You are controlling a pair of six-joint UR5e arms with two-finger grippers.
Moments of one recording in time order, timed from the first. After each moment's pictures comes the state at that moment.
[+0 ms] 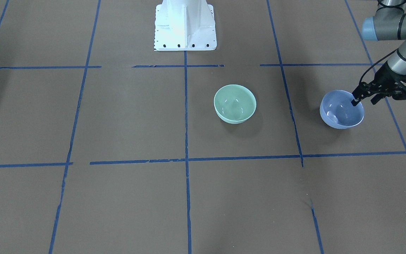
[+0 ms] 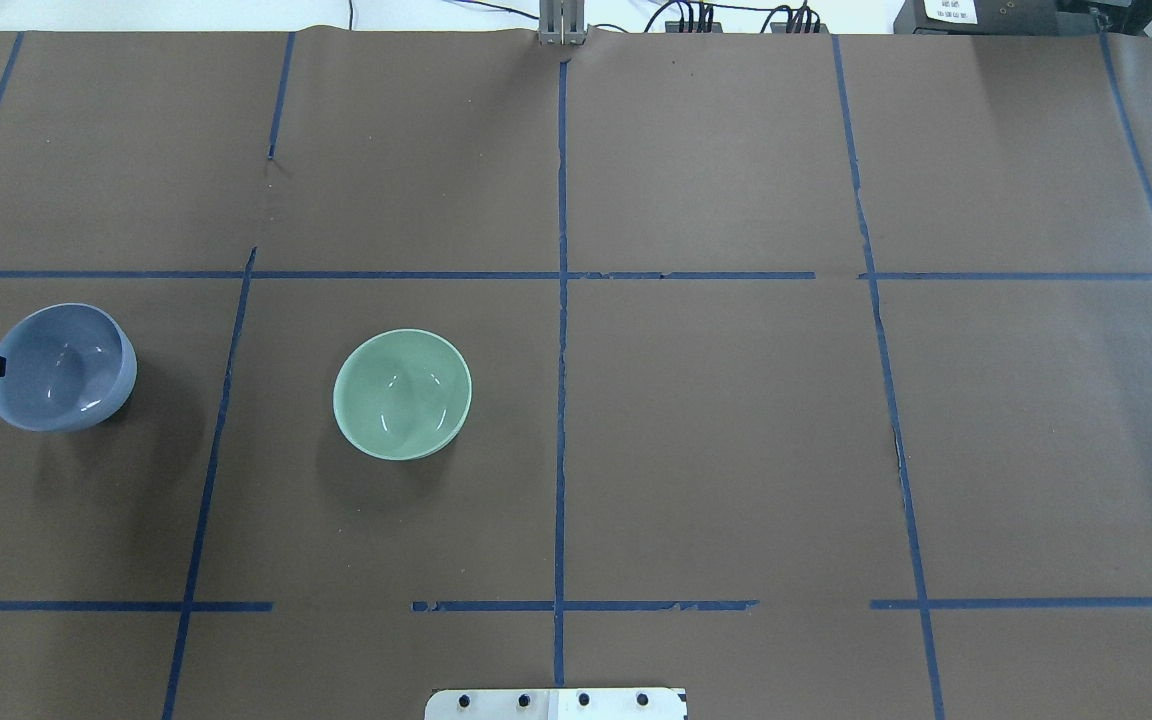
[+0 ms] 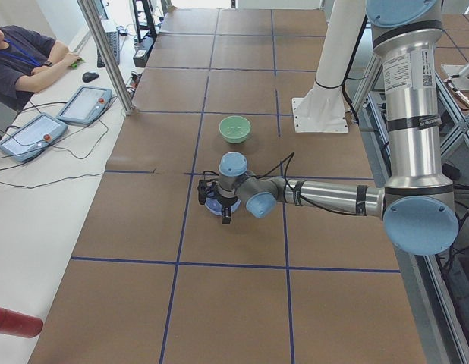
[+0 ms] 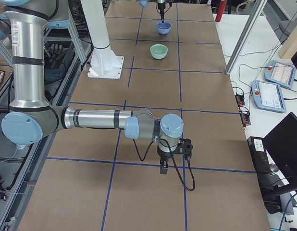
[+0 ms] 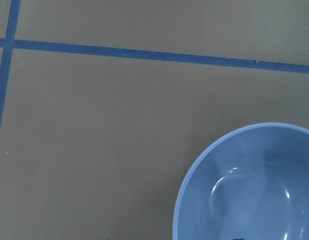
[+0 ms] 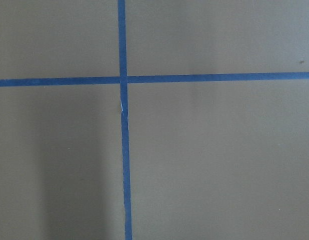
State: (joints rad) left arm -1.00 -1.42 -1.71 -2.25 -2.14 -0.92; right arm 1.58 -1.62 1.64 -1.63 2.28 0.02
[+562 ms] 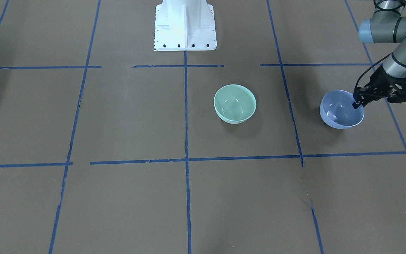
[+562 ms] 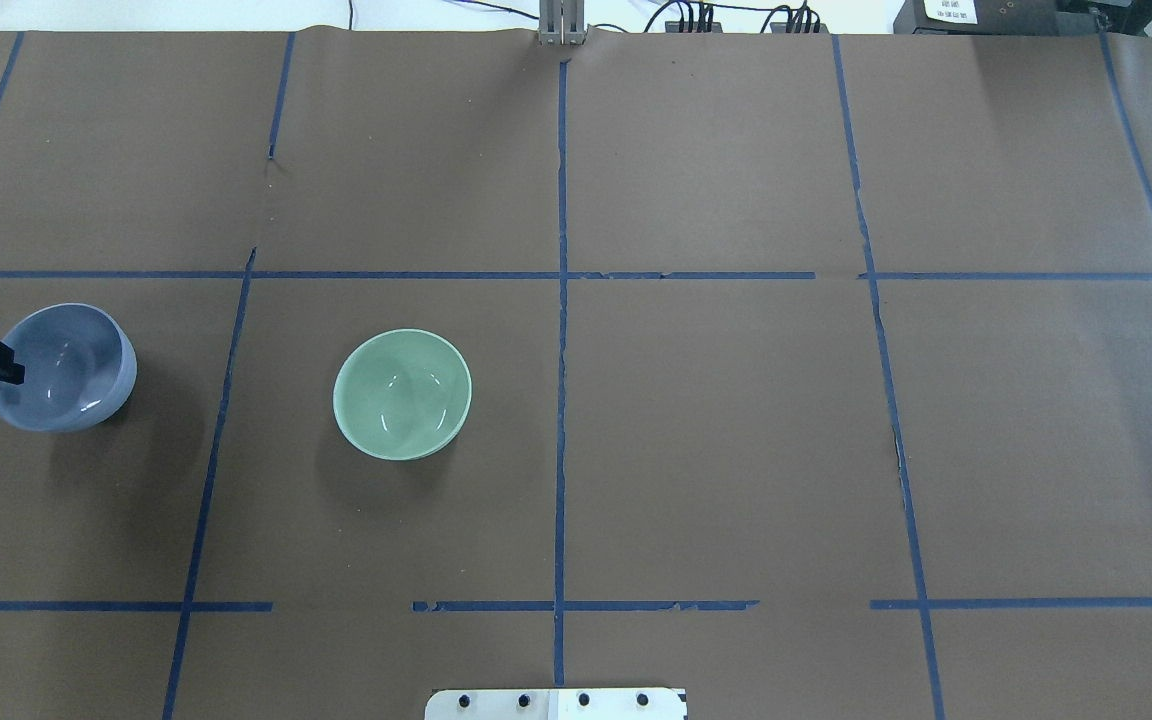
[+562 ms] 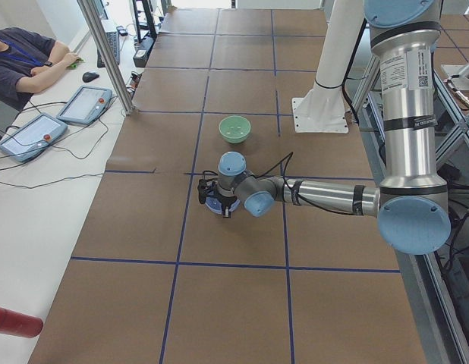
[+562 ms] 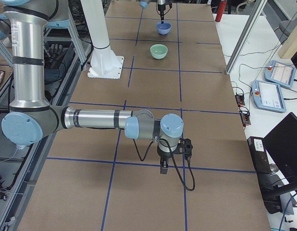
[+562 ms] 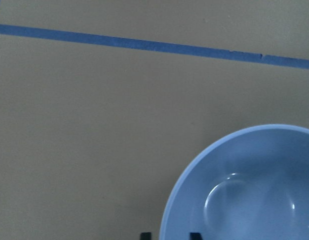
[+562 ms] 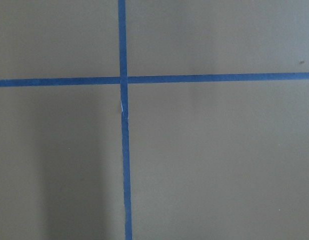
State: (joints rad) left arm -0.99 -1.43 -1.71 -2.25 -2.14 -0.94; right arm 1.58 -1.62 1.64 -1.63 2.28 0.02
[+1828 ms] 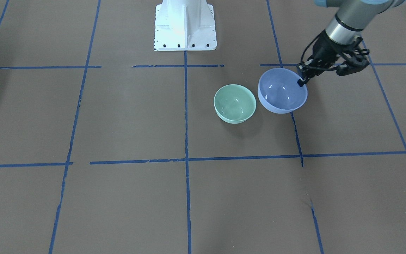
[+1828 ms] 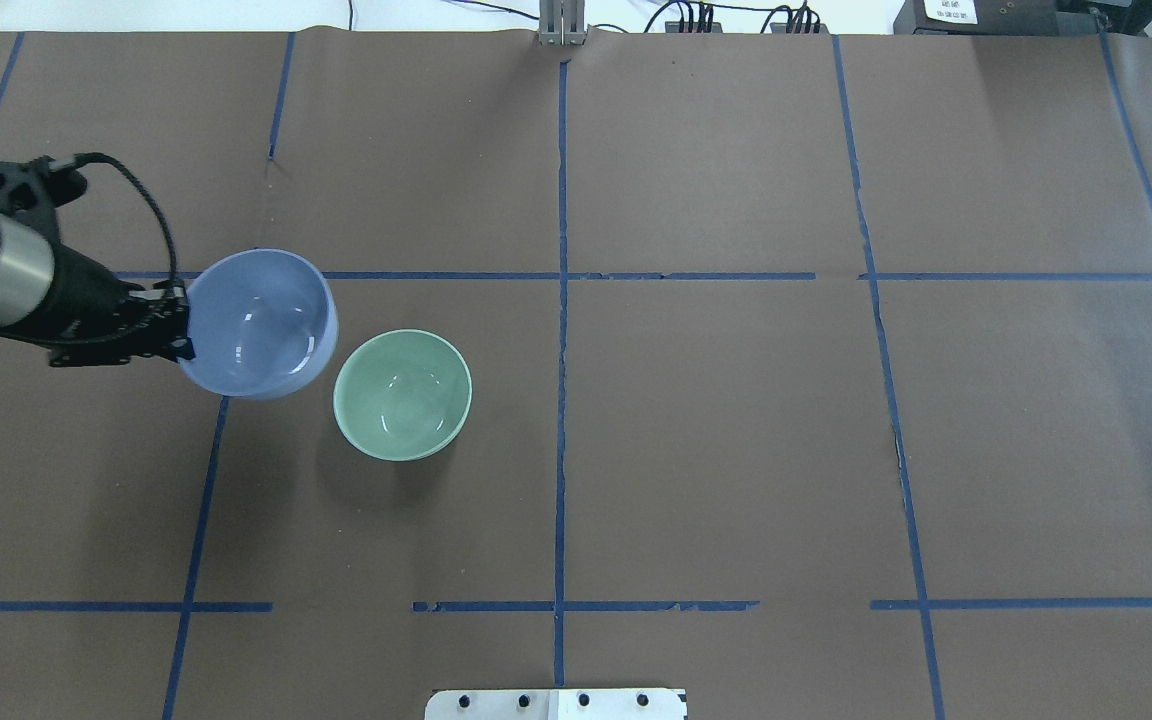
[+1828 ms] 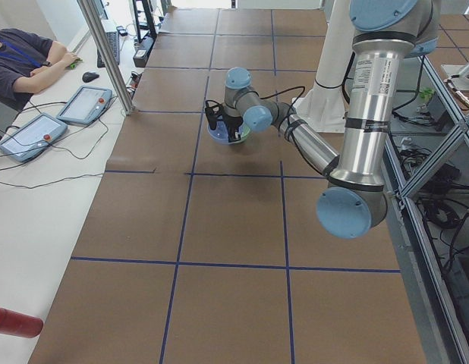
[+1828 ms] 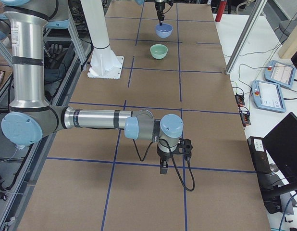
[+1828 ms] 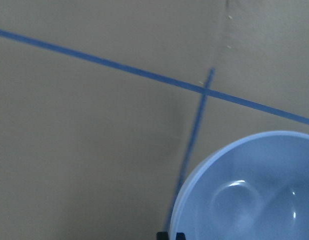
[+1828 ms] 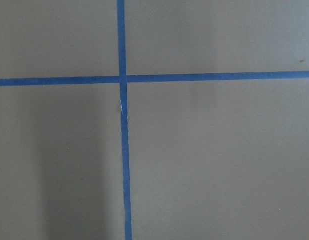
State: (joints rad) left arm -0.79 -1.76 -2.11 -1.66 -2.09 -1.44; right arm 1.58 -1.62 1.64 -1.63 2.28 0.02
